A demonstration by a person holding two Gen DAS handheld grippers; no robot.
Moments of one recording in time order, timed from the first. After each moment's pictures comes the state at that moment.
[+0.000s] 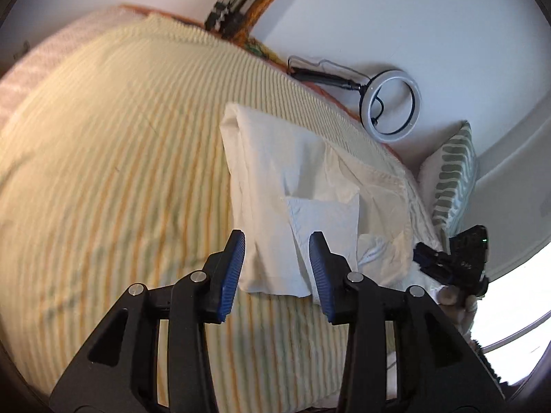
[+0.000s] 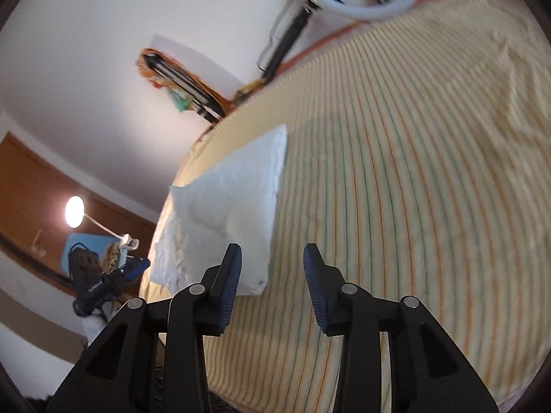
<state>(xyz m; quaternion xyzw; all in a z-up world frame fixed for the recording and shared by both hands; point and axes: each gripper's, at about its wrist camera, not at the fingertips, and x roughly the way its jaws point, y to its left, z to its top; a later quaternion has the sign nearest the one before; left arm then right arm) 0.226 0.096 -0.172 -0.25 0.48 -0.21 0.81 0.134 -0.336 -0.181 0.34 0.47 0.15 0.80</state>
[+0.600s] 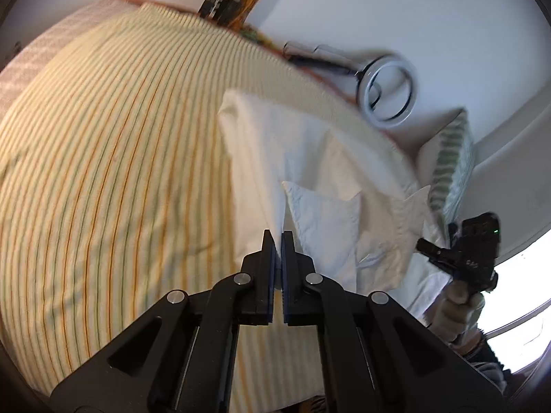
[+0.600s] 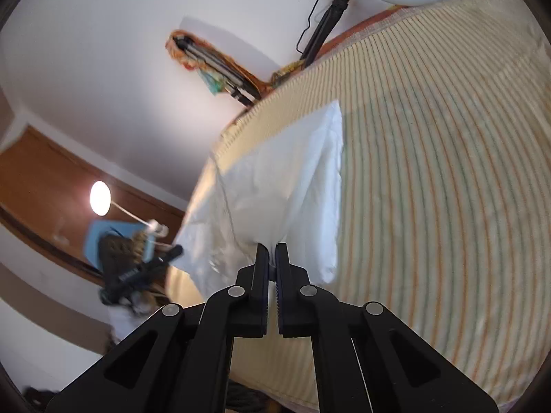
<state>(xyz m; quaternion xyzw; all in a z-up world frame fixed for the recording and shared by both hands) 0.220 0.094 -0.178 -0.22 0.50 -0.22 0.81 0.128 -0.286 -0.167 0.30 0.48 0.19 0.80</state>
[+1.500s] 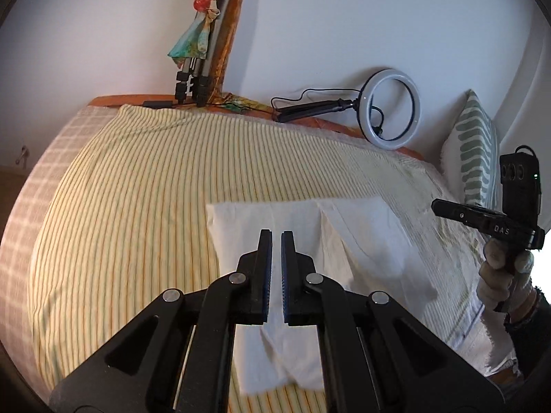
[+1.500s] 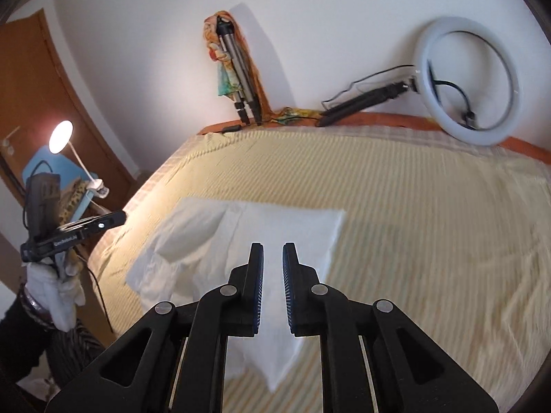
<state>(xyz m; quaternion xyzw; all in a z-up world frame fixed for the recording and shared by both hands) 0.268 0.047 -0.109 -0.09 0.41 -0.18 0.89 0.217 -0.261 -0.107 0.09 0.43 0.20 0.87</state>
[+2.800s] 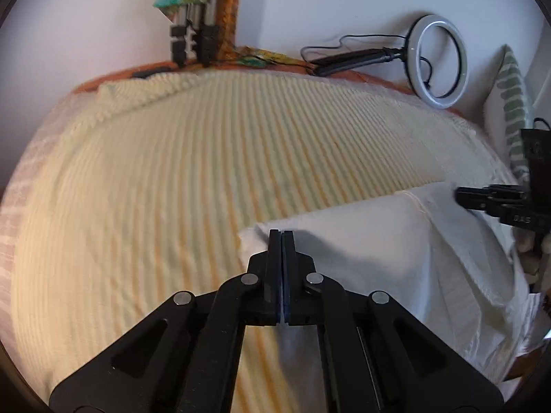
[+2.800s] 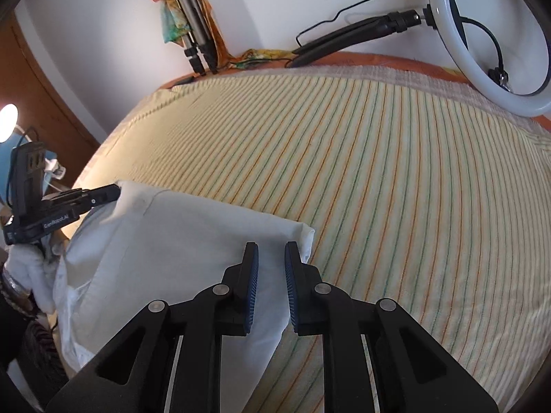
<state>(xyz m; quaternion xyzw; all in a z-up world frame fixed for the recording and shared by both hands) 0.352 0.040 -0.191 0.00 0.46 -0.14 0.88 0.282 -0.265 -0.196 0.06 0.51 0.16 0.84</state>
